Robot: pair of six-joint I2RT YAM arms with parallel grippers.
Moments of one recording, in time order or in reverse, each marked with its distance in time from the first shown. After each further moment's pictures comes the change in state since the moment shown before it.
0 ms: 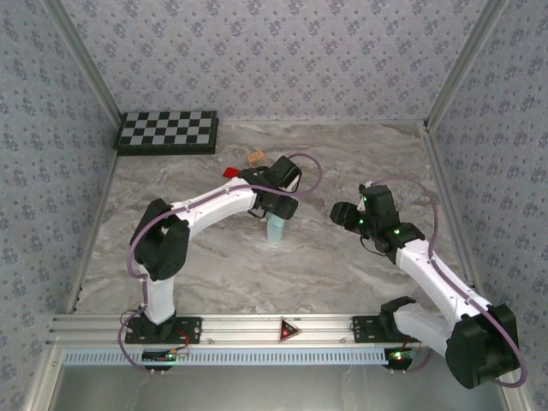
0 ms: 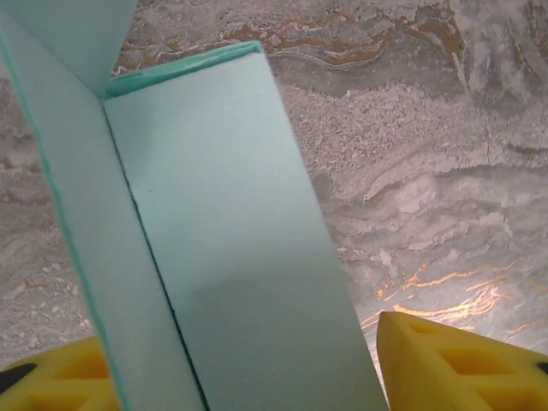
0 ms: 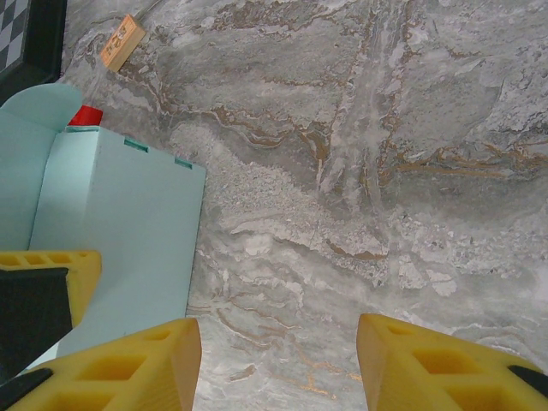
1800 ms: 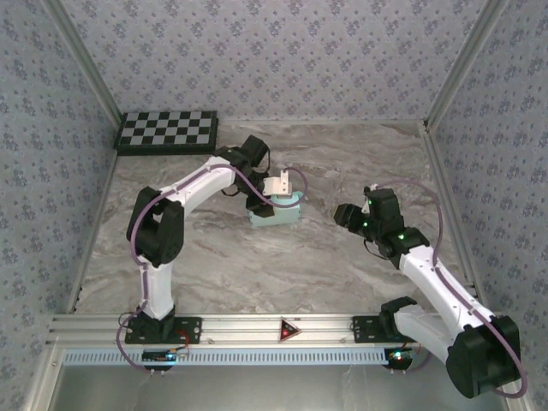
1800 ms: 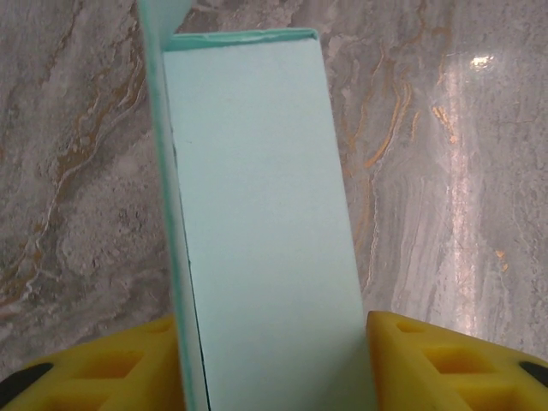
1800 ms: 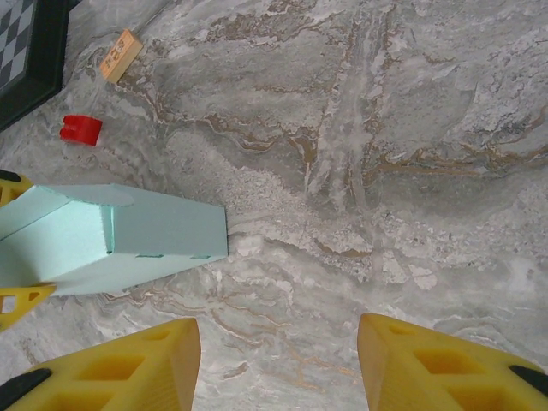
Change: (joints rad) left arm 0.238 0.071 0.096 -0.174 0.564 1.199; right arm -0.026 -0.063 -0.032 -0.014 0.000 0.000
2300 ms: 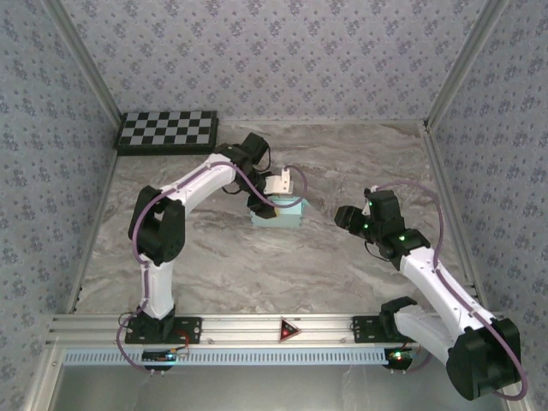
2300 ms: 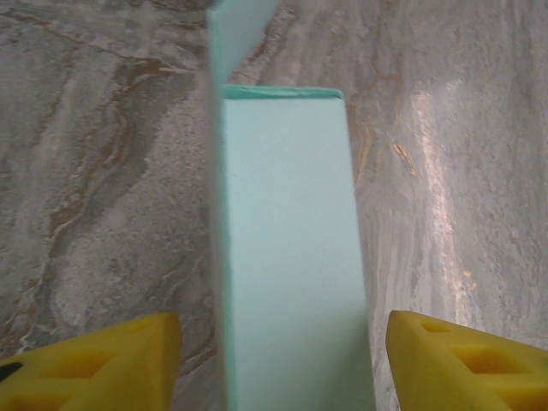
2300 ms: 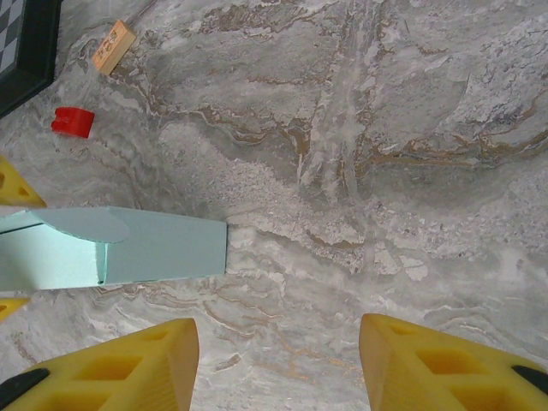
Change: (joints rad) left arm 0.003 0.010 0.048 -0.034 0.083 0.032; right arm -0.002 -0.011 -0.007 -0.016 -0.001 -0.015
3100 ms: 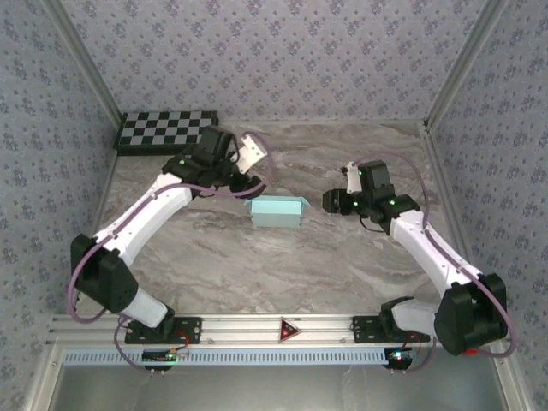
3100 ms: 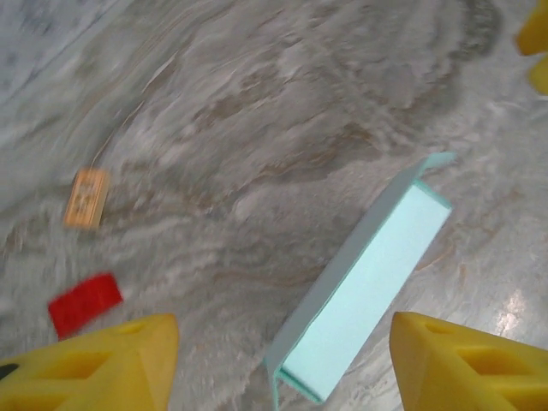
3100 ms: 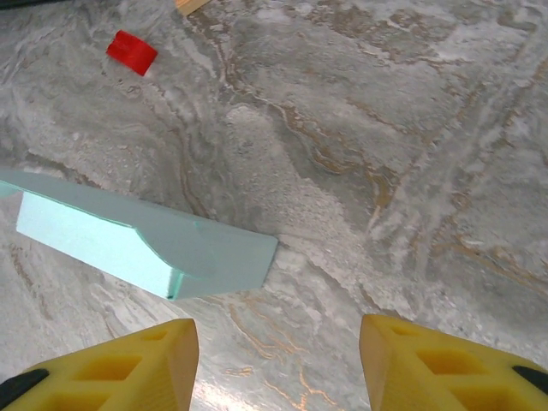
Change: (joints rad) left arm 0.053 -0.497 -0.315 0.294 -0.262 -0.754; right arm 0.010 0.294 0.313 -0.101 -0.153 -0.353
